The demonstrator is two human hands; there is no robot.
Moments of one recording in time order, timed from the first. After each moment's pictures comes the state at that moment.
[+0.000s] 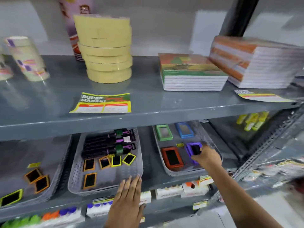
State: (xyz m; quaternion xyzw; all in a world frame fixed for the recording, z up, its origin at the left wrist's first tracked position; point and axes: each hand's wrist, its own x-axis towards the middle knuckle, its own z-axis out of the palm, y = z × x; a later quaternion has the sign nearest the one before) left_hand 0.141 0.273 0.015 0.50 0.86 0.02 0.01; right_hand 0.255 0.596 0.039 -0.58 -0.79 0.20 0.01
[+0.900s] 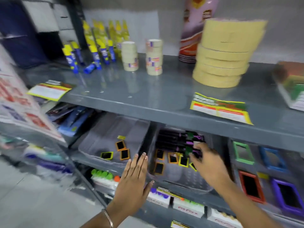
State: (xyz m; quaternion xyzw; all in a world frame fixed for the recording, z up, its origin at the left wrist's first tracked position) left_hand 0.044 0.129 0.016 0.34 0.93 0.06 -0.11; right_hand 0.087 0.404 0.076 -0.20 -0.94 0.25 0.12
